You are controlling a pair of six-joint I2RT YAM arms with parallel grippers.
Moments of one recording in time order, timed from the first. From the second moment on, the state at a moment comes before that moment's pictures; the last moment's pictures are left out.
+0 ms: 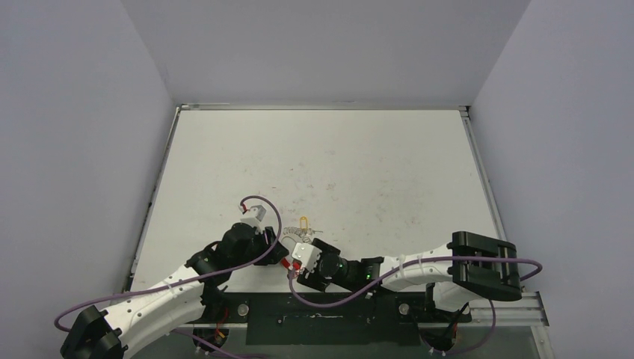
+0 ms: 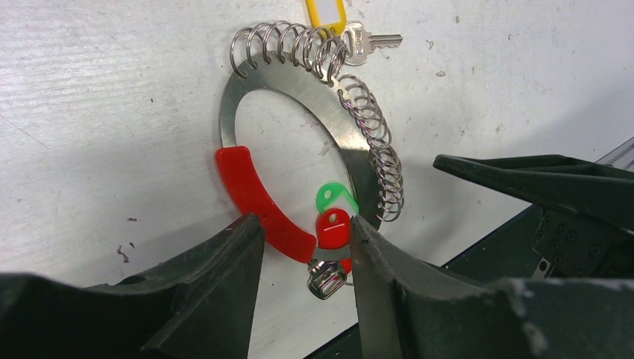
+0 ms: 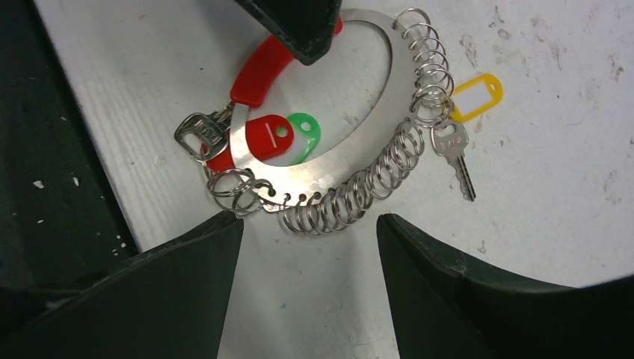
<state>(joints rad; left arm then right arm) -0.75 0.70 0.22 -0.18 0.02 -0.78 1.38 1.46 0.52 0.30 0.32 -0.08</state>
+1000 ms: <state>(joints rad) -0.75 0.69 0.22 -0.19 0.02 -0.78 1.38 1.42 0.40 0.46 0.25 -0.05</state>
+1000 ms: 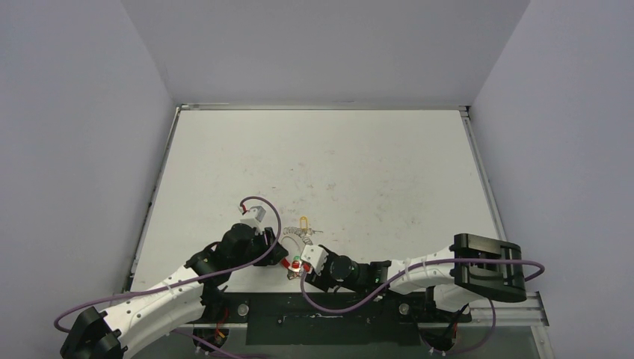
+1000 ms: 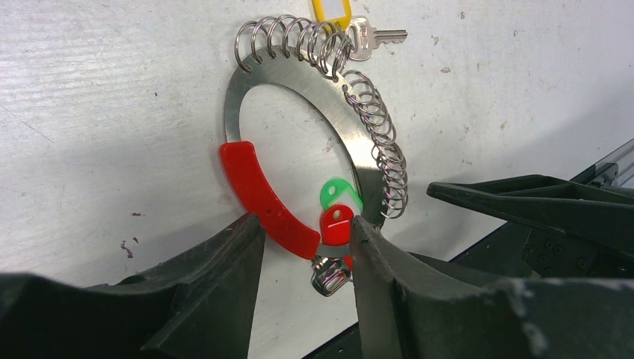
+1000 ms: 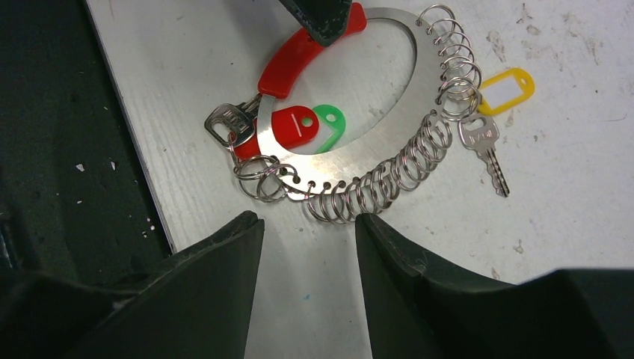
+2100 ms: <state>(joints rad) -0.75 0.68 0.22 -0.20 0.02 -0.78 1.38 1.52 0.42 0.58 0.25 0.01</state>
